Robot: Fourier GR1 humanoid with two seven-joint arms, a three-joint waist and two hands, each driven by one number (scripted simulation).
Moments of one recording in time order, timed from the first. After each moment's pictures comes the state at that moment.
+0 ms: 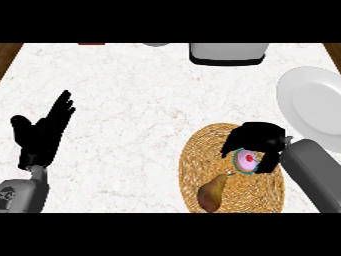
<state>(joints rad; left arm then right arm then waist) -0.16 0.26 0.01 -1.41 0.09 0.06 0.16 -0.54 -0.45 0.55 -0.93 0.90 0.32 -0.81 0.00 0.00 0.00</state>
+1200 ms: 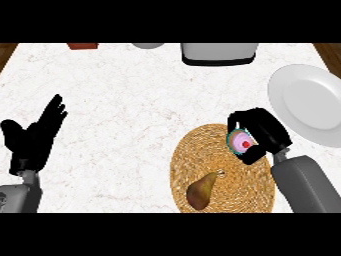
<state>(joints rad) -0.13 0.26 0.06 -1.41 0.09 0.04 0.16 -0.35 -0.26 0.21 -1.21 0.85 0.04 -0.22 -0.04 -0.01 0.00</state>
